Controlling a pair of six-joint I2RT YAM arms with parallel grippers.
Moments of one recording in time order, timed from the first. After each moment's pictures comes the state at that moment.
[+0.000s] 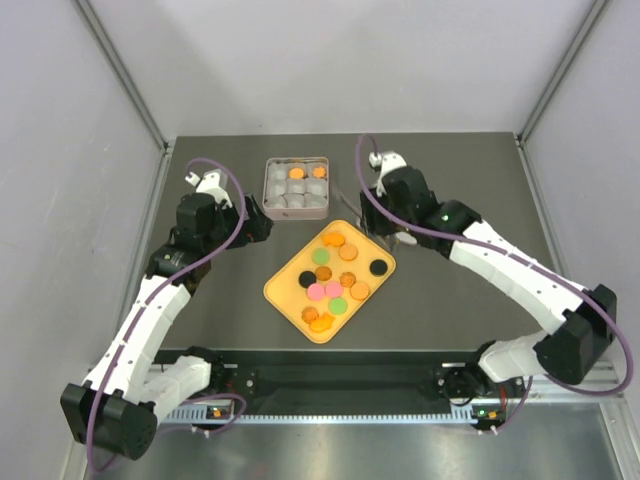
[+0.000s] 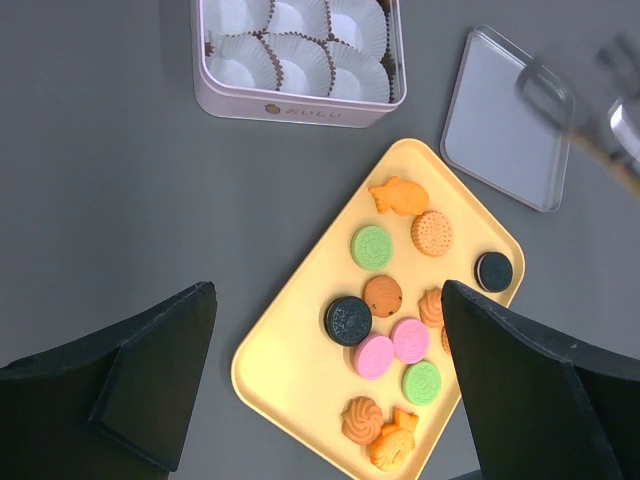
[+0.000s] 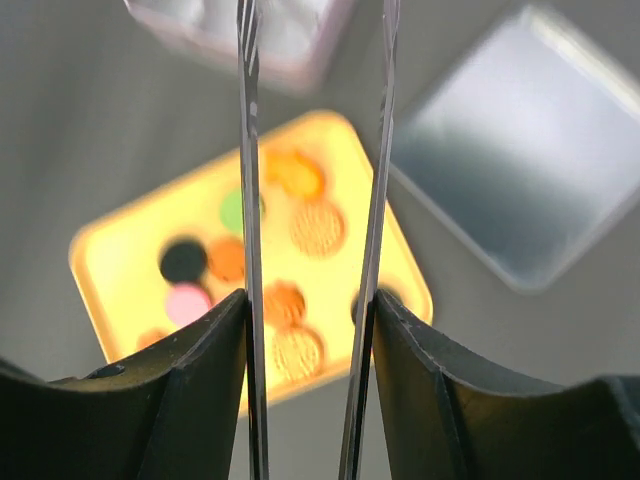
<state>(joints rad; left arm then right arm) -0.25 0.97 0.92 -0.45 0.08 -0.45 0.73 1.40 1.34 -0.56 0.18 0.29</state>
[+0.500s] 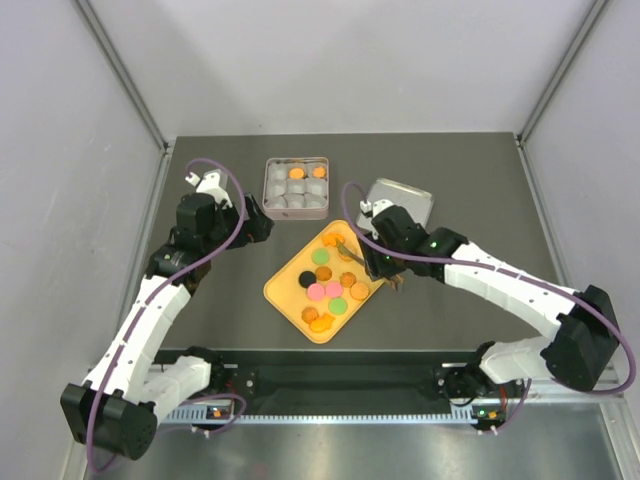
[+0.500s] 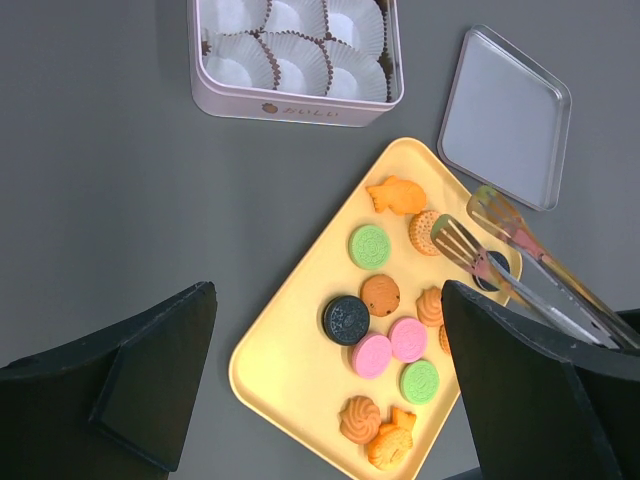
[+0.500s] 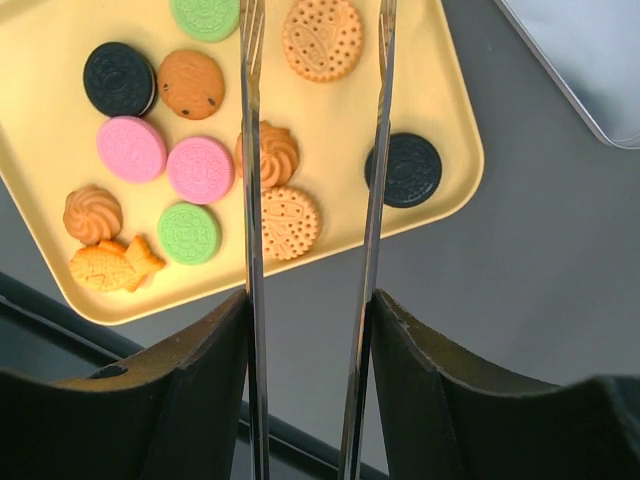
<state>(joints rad) -0.25 0.97 0.92 -0.45 0.09 -0.45 0.80 1.31 1.05 -0.65 0.13 0.32</state>
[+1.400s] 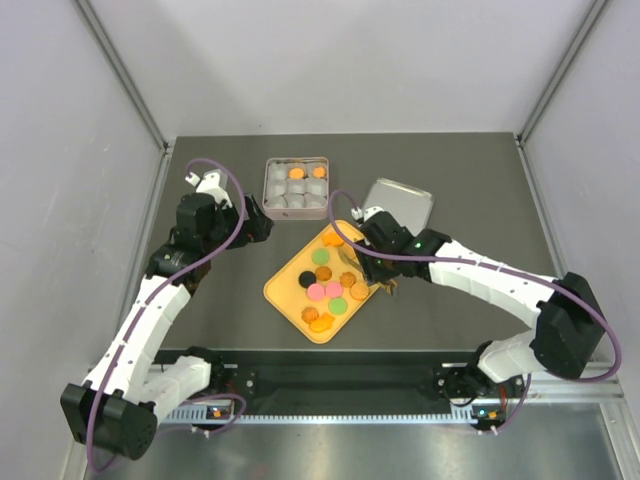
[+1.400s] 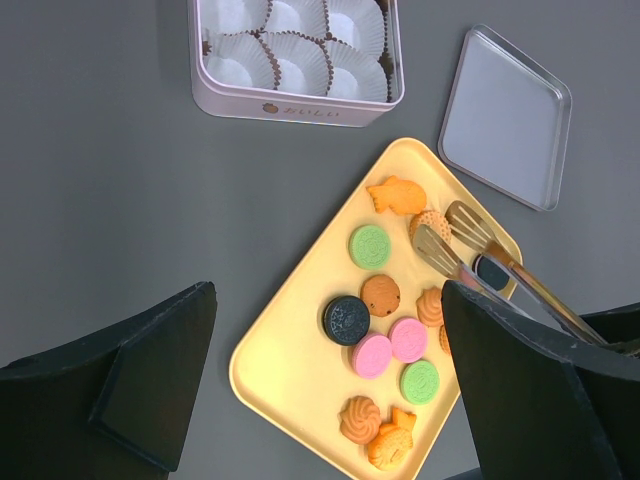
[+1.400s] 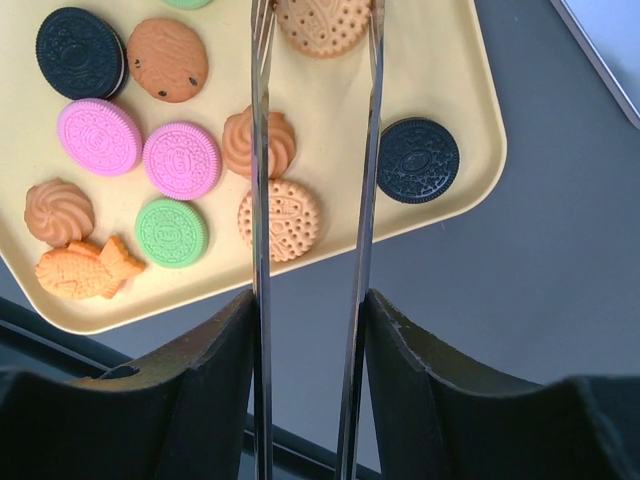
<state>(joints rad) -0.25 0.97 0.92 -0.45 0.09 -0.45 0.84 1.40 1.04 -0.64 0.16 0.34</state>
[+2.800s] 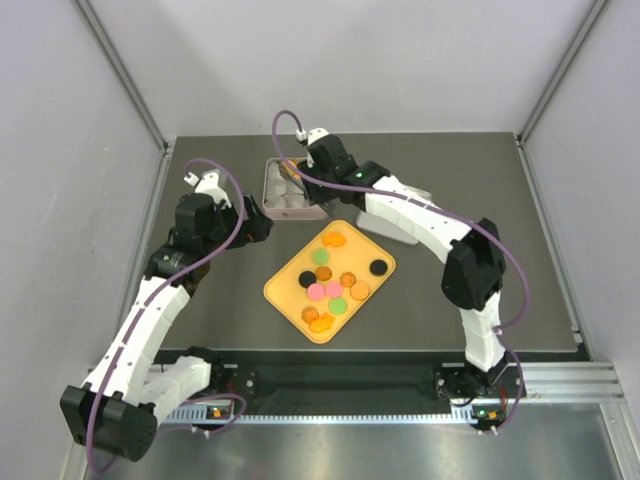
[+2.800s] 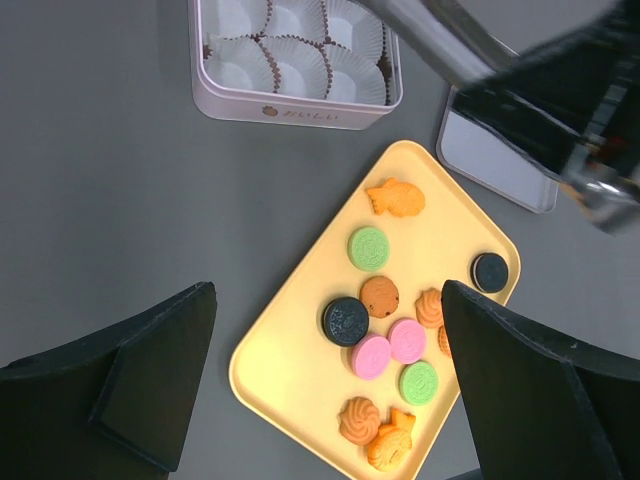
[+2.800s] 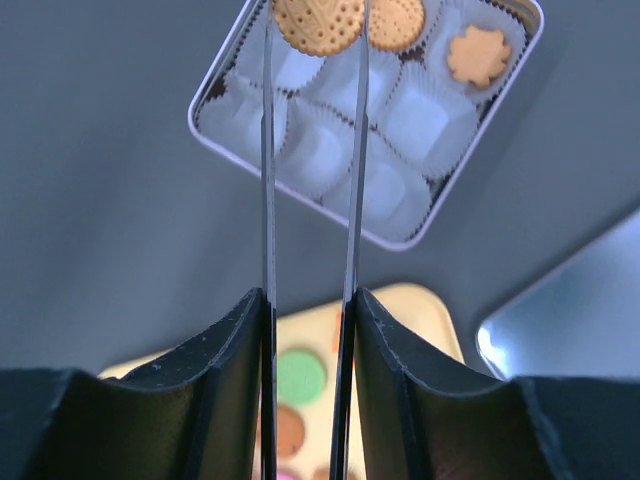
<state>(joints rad) -0.25 0.96 0.92 -0.45 0.09 -0.45 0.78 1.99 1.90 -0.59 0.14 0.22</state>
